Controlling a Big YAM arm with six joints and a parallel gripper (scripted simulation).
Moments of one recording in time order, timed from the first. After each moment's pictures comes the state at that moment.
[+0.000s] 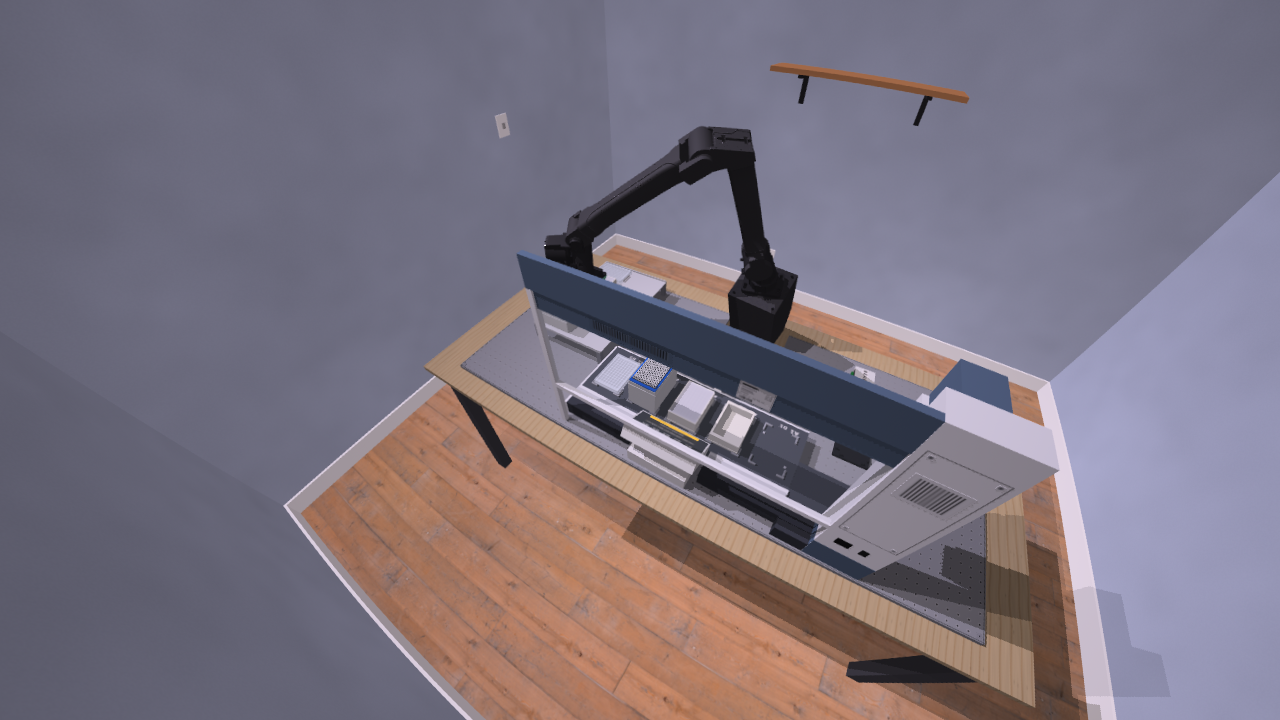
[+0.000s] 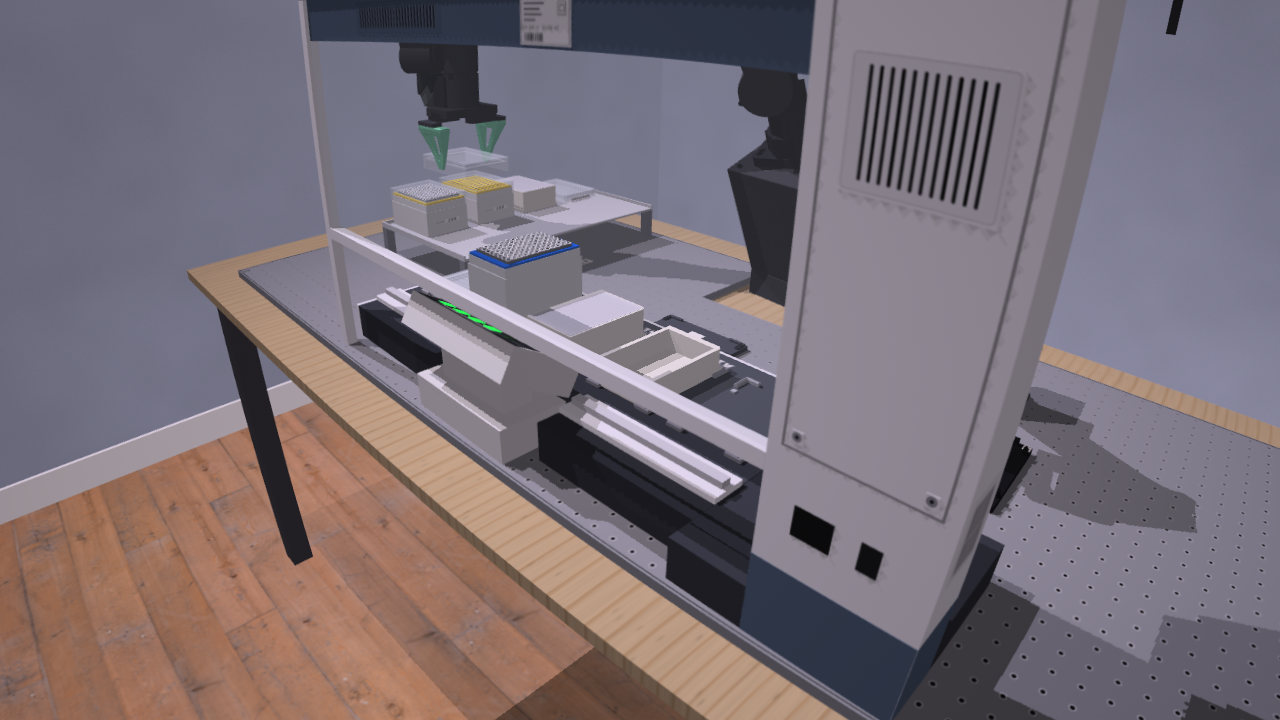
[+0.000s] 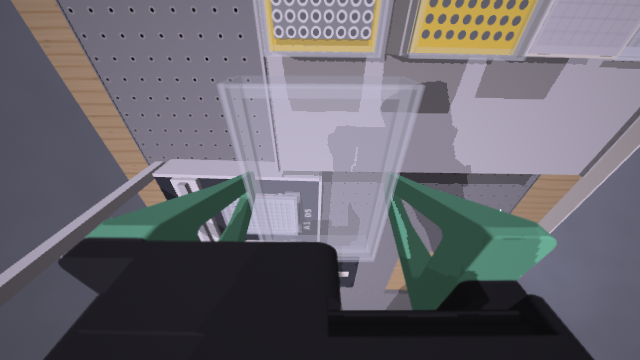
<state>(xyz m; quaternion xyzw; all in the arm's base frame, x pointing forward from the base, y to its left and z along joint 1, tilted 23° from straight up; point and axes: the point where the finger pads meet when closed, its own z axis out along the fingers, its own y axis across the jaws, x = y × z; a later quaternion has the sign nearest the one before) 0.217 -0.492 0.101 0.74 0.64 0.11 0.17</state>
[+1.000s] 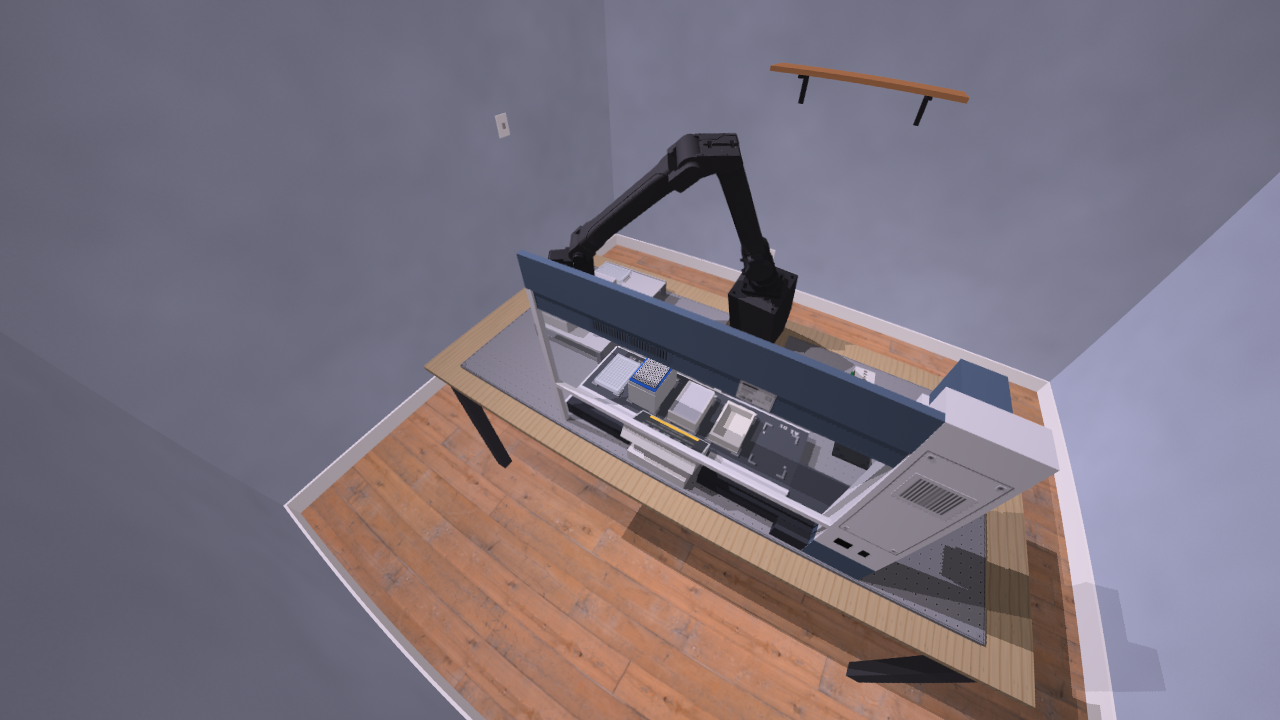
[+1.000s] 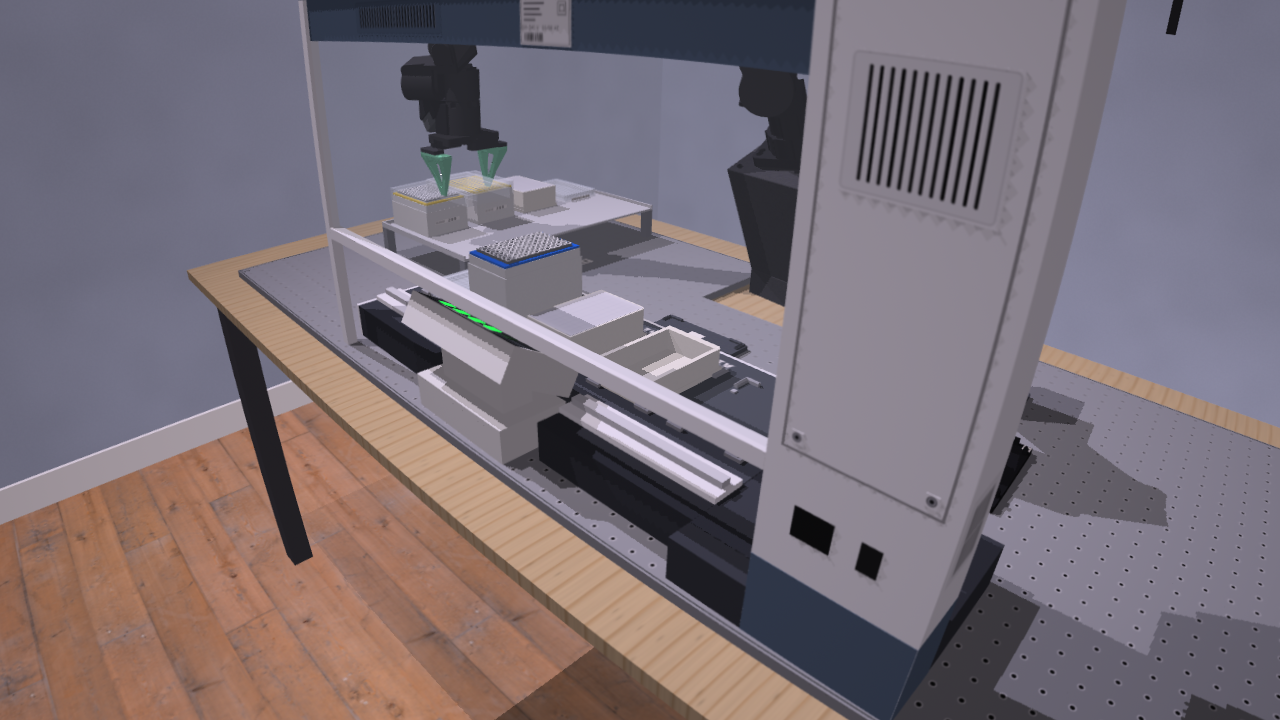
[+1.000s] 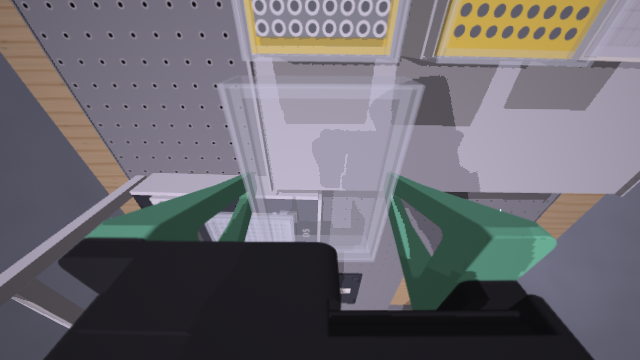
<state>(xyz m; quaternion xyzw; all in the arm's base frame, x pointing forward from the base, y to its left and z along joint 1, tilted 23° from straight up) 0.233 -0.497 0.060 0.74 0.64 0.11 0.18</state>
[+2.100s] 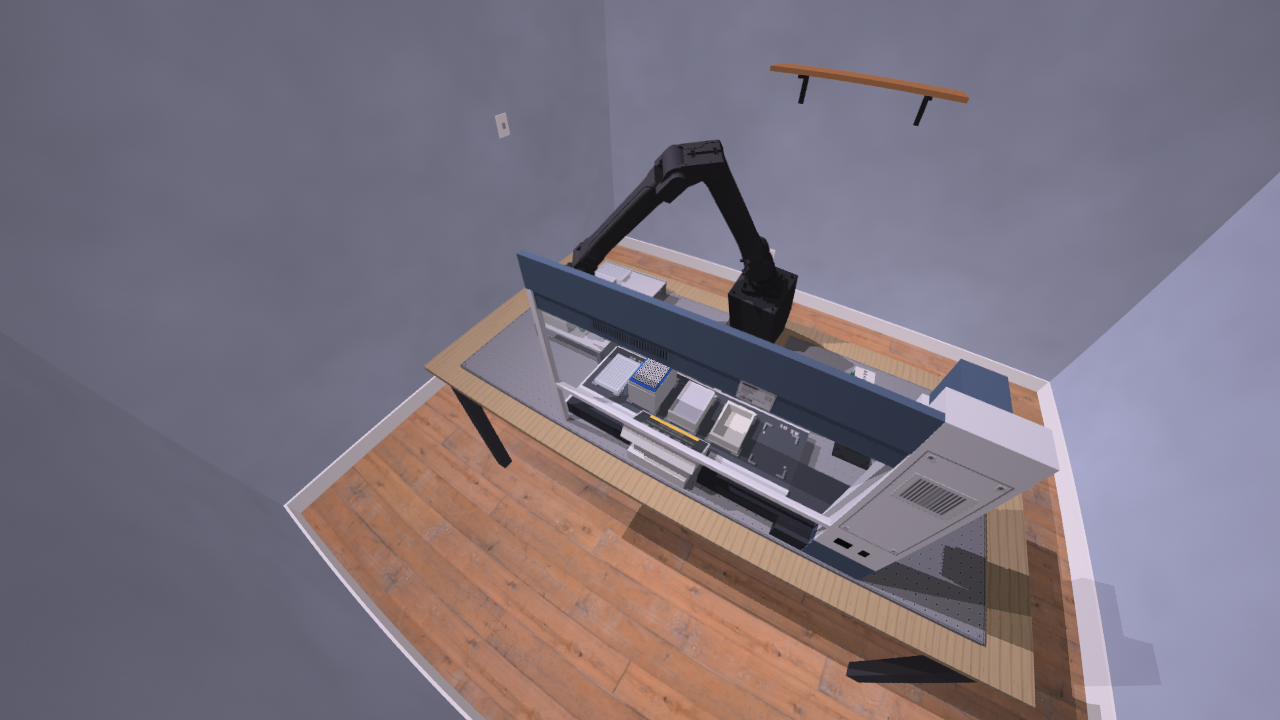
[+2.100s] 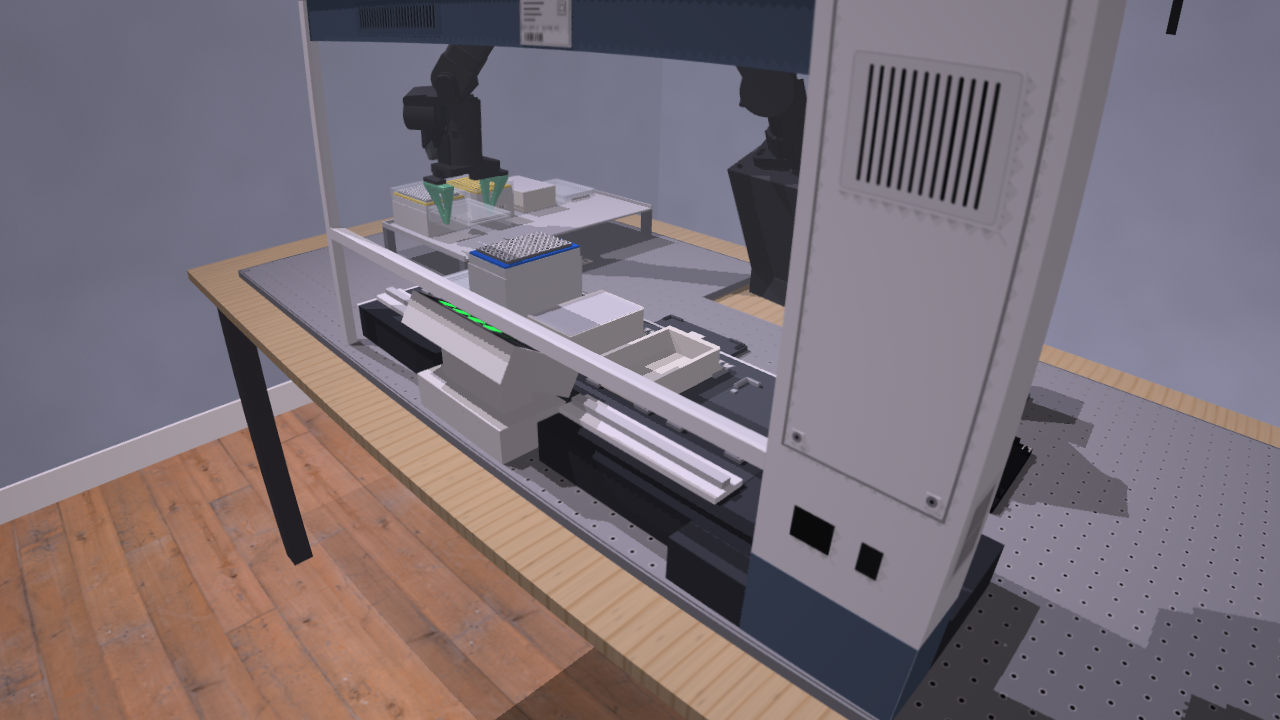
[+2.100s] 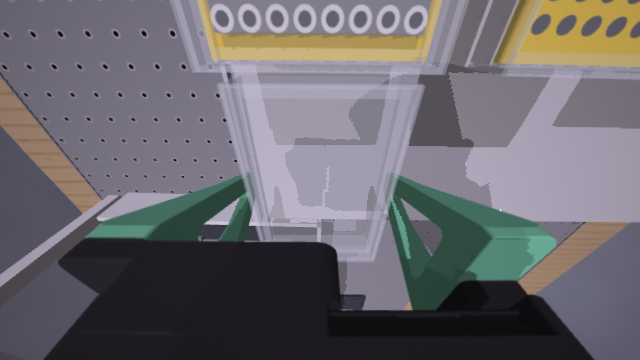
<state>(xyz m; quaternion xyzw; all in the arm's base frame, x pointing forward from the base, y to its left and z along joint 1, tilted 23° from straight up) 0.251 -0.502 0.014 0.74 0.64 0.11 0.18</state>
